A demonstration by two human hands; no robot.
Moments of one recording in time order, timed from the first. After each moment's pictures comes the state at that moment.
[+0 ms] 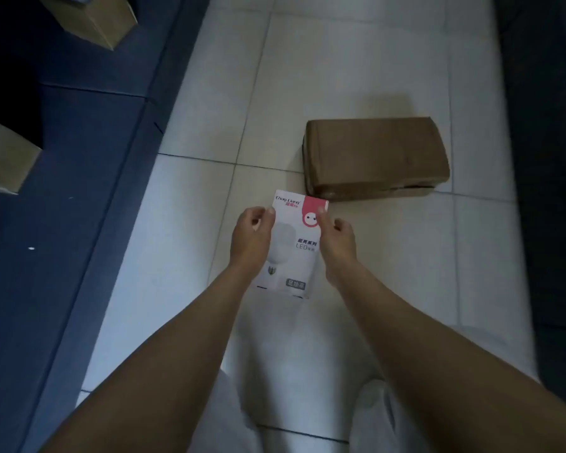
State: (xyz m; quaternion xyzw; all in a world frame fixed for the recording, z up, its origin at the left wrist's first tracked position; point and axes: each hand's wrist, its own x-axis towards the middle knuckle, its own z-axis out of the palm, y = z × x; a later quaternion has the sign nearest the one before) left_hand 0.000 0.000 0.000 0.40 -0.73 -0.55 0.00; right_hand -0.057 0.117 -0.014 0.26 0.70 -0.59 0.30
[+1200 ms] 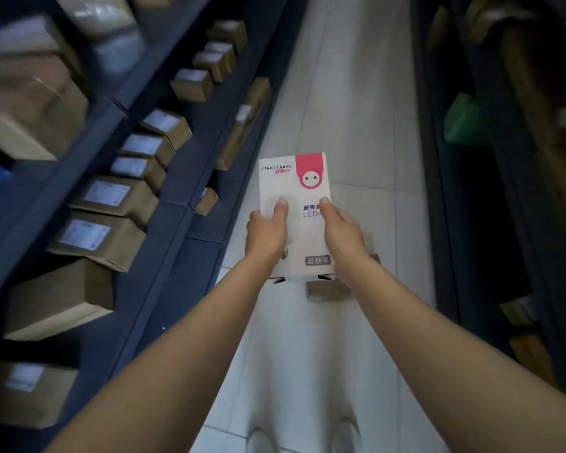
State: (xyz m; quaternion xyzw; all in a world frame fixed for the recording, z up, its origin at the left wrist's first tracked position) left_hand -0.085 -0.003 0.565 0.45 -0.69 -0.57 0.02; right_hand -0.132 0.102 0.557 0.09 0.72 -0.64 0.26
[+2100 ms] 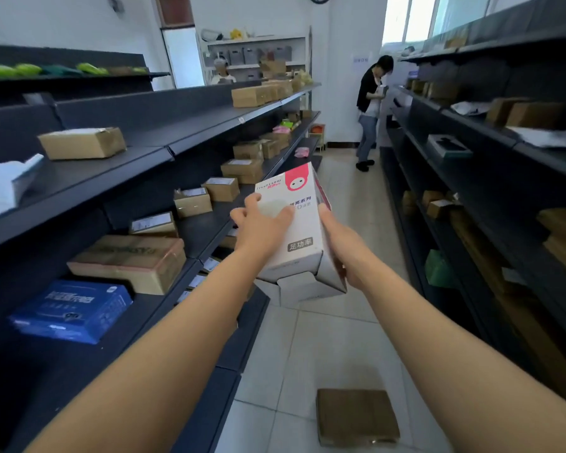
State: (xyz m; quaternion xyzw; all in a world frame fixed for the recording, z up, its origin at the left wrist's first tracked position) left_hand -0.032 -0.030 0.899 0.30 -0.80 -0.47 0.21; right_hand -0.102 0.097 0.870 -0.08 0.69 -0.67 0.25
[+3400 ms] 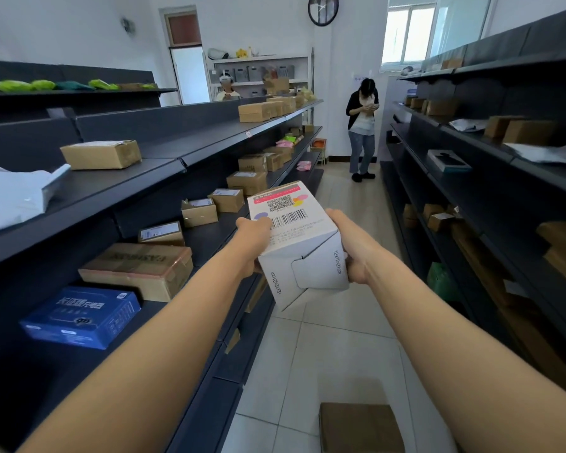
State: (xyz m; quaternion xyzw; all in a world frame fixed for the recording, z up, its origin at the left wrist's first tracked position) left_hand -0.013 -0.057 0.910 0.34 -0.71 -0.61 0.13; right_hand -0.093 0.094 0.895 -0.08 0.69 -0.65 0.31
